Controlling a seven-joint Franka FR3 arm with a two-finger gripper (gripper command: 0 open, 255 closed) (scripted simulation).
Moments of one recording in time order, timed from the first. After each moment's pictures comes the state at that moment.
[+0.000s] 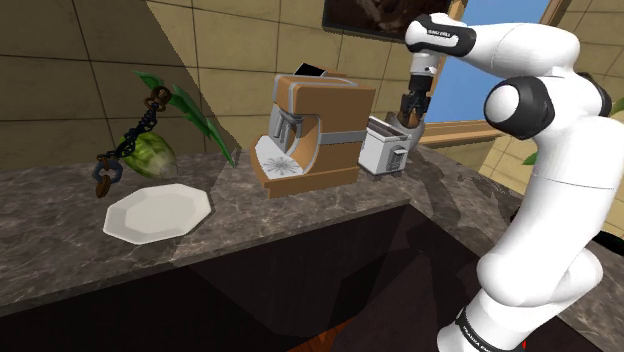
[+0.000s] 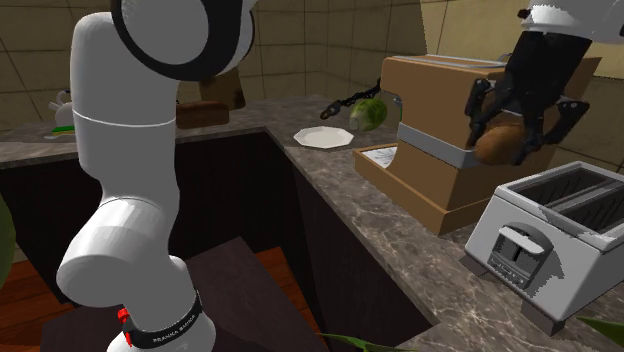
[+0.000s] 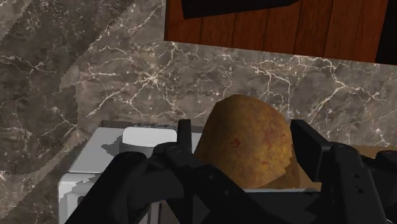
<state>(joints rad) -0.46 0.26 -0.13 -1.25 0.03 1.33 -0.43</state>
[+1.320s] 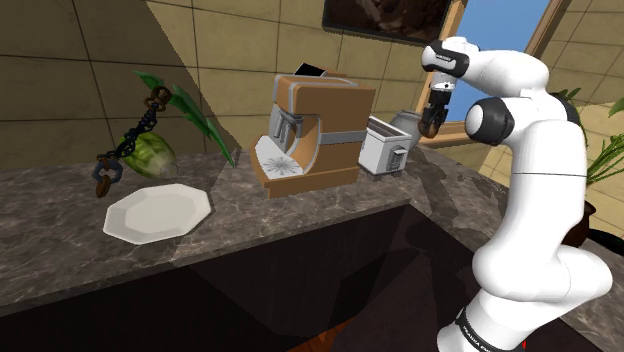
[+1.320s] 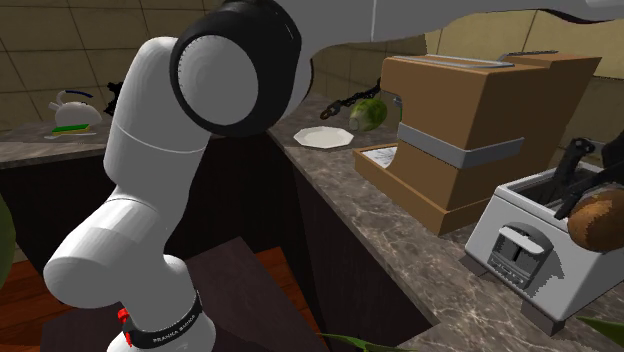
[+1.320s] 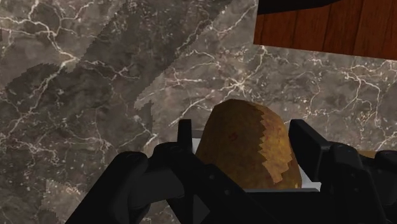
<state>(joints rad) -0.64 0.52 -0.19 -0.99 0.05 1.33 -0.66</state>
